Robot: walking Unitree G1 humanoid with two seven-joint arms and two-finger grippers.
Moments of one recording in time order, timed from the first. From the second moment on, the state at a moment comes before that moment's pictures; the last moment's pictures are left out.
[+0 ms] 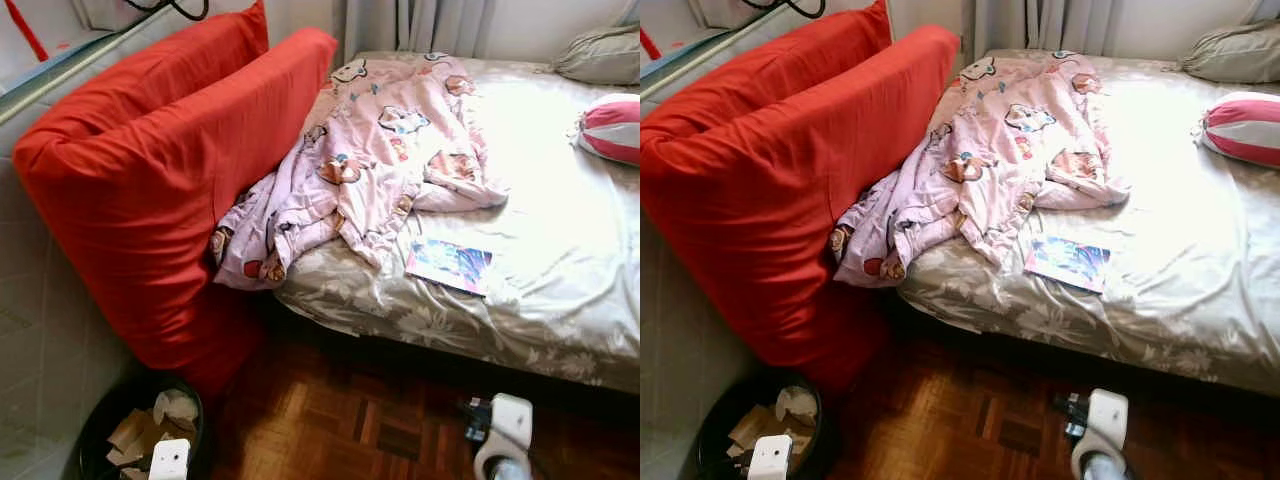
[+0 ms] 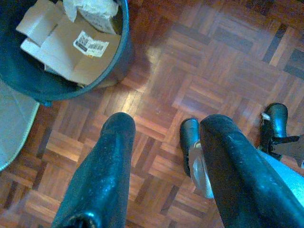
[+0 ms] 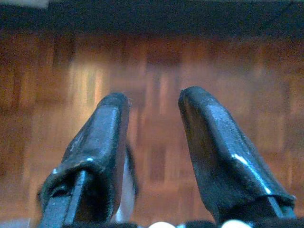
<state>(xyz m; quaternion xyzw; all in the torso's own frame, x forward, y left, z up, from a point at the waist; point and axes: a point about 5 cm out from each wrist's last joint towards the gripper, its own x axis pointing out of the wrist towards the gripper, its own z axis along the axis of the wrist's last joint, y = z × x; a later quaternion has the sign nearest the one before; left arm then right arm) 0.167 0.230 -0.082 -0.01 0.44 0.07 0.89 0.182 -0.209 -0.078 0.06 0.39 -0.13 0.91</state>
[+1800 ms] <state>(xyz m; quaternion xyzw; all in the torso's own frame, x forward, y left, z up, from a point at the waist) 0.167 0.225 -0.084 -0.03 0.45 0.08 0.89 0.165 -0.211 -0.086 0.10 0.42 -0.13 0.89</state>
